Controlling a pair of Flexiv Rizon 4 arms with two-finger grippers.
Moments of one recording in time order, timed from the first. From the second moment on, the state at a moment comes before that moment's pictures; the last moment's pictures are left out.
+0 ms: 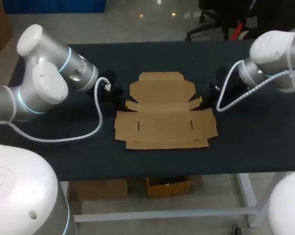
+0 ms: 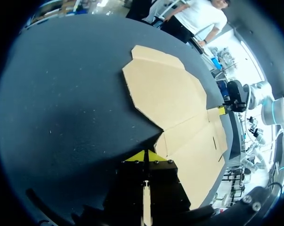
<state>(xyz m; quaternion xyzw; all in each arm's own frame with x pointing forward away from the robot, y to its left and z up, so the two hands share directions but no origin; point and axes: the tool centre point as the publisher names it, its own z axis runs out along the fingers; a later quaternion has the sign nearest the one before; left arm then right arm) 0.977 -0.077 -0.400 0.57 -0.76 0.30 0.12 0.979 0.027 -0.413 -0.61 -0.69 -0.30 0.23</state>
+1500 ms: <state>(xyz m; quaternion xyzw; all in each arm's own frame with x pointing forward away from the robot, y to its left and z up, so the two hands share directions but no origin) 0.975 -0.104 -0.387 0.60 -0.75 0.26 0.08 0.980 0.042 -0.403 -0.67 -0.66 -0.28 0.20</state>
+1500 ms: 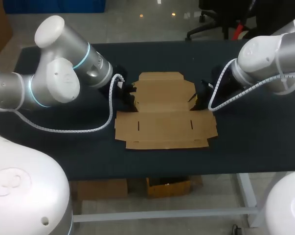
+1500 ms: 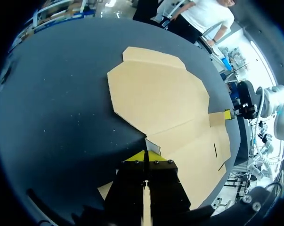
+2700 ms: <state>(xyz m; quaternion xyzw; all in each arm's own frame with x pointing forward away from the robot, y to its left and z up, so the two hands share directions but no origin) 0.966 -0.127 -0.380 0.58 -0.77 0.26 0.05 0.985 0.064 -0.402 -0.66 -0.67 -0.27 0.19</state>
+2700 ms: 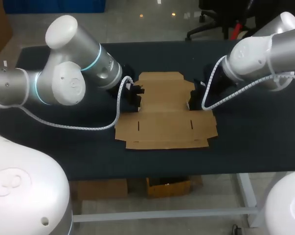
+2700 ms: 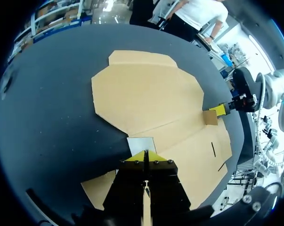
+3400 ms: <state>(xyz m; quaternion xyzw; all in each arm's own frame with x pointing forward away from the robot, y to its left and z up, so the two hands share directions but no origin) 0.975 -0.133 -0.387 0.59 -0.77 0.25 0.04 0.979 0.075 -0.401 -0.67 -0.67 -0.25 0.18</state>
